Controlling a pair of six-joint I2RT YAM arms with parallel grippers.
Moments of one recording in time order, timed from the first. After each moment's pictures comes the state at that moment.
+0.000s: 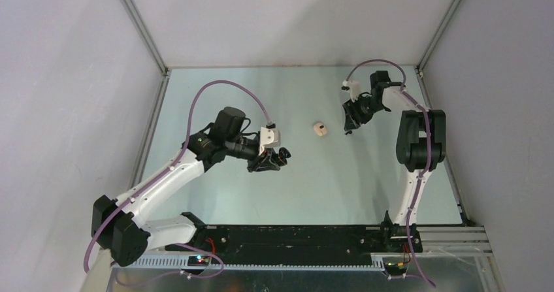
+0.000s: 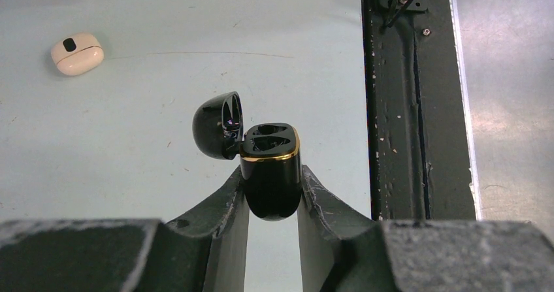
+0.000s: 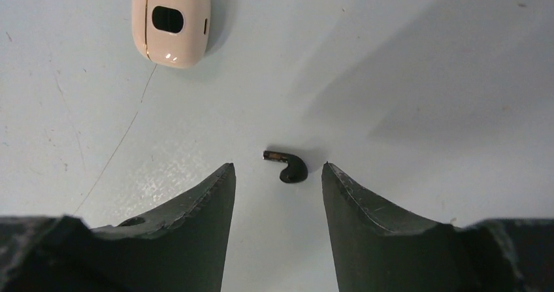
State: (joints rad) left arm -0.62 1.17 0.96 -0.52 0.82 0.51; right arm 0.02 2.03 1.53 -0.75 -0.57 -0.61
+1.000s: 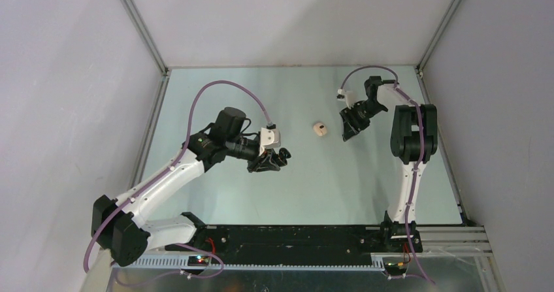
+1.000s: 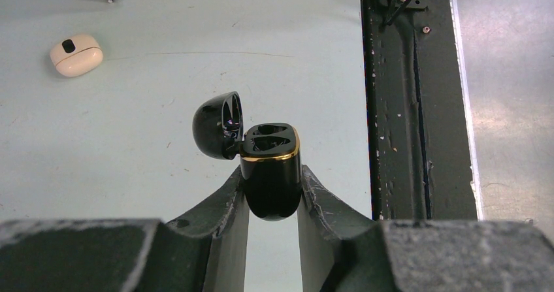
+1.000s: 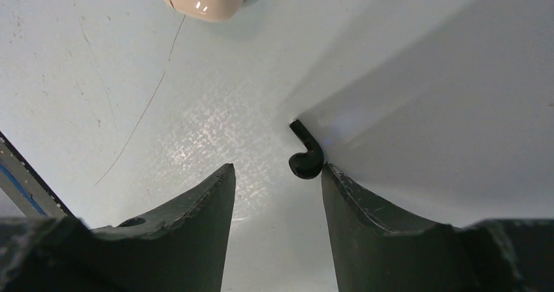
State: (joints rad) left arm -0.63 1.17 0.96 -0.53 0.81 0.52; right arm 0.04 2.17 1.66 -1.01 -0.59 -0.70
